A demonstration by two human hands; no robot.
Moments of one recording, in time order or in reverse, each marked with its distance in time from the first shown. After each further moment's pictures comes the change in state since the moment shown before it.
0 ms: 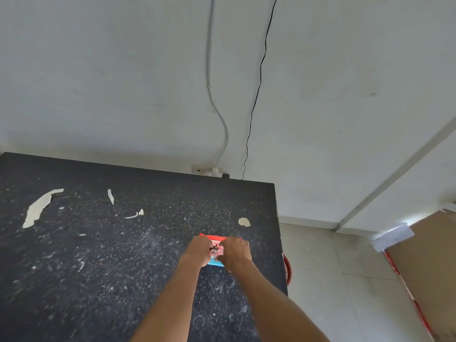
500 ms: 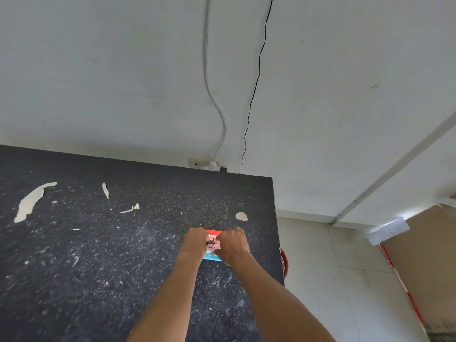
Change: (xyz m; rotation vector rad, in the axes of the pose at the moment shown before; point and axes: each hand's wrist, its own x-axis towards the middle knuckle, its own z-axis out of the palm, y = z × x) left_hand 0.007 0.003 0.006 -0.068 0.141 -0.091; right_hand 0.004 0.005 -0.001 -0.137 0.046 -0.109
